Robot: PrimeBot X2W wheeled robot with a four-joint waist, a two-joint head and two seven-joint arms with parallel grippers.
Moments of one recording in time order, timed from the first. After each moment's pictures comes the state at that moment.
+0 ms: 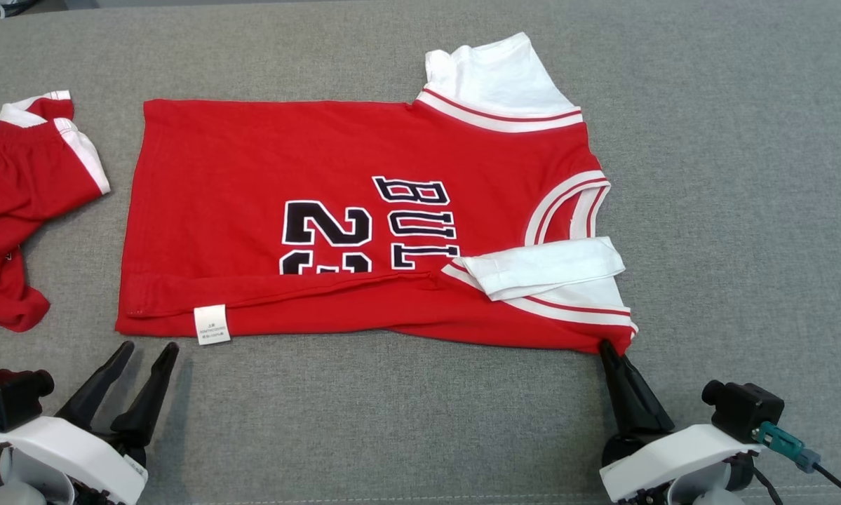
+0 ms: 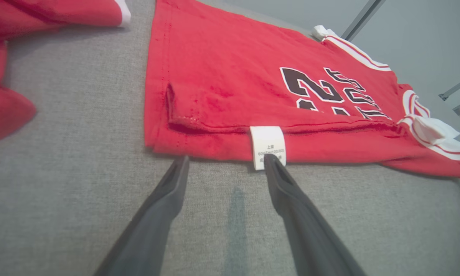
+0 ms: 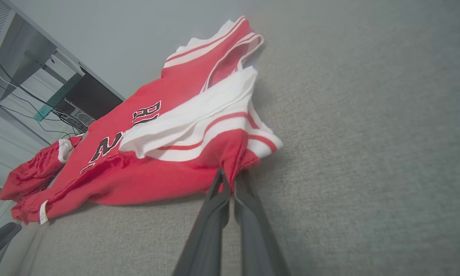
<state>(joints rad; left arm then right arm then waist) -0.22 0.65 -0.59 0.33 -1.06 -0.13 -0.25 -0.13 -0.04 0.29 0.34 0.65 0.13 -0.25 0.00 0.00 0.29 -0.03</state>
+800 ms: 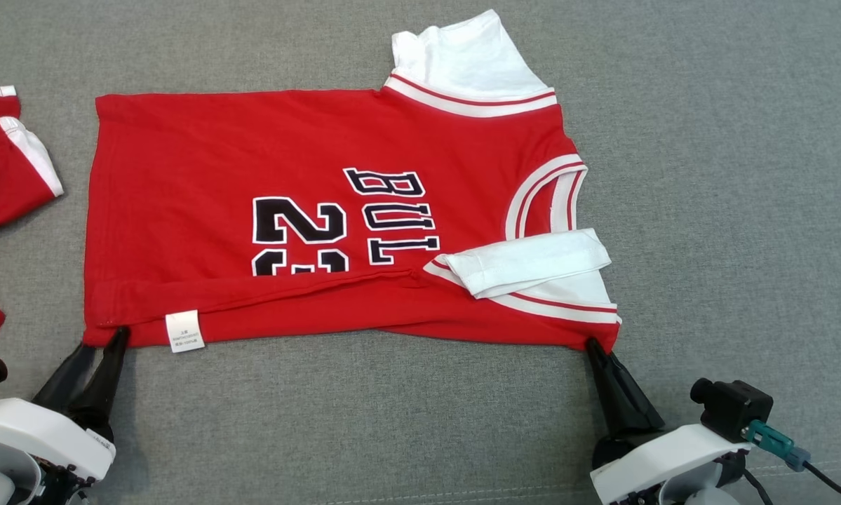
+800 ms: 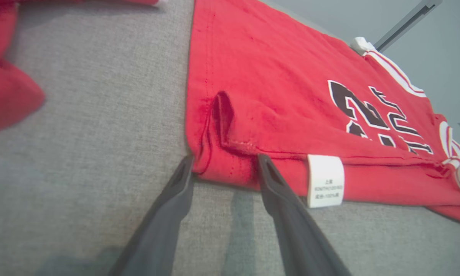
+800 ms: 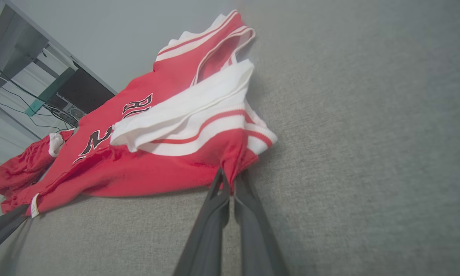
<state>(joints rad) -0.30 0.68 -0.63 0.45 -1.25 -0.13 -0.25 -0.13 -0.04 0.31 0.32 0.62 0.13 -0.25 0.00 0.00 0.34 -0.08</state>
